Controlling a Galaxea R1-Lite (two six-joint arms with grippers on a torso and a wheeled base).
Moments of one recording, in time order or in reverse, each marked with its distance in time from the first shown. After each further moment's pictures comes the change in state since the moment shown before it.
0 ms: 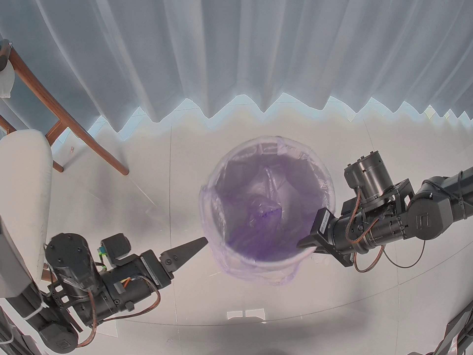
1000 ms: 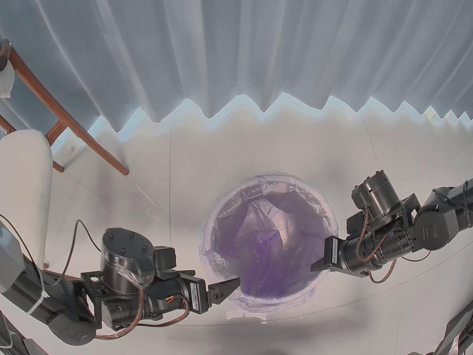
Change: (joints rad) left arm -0.126 -0.046 -0.267 0.674 0.106 0.430; right arm -0.012 -0.036 0.103 0.073 -0.010 -0.340
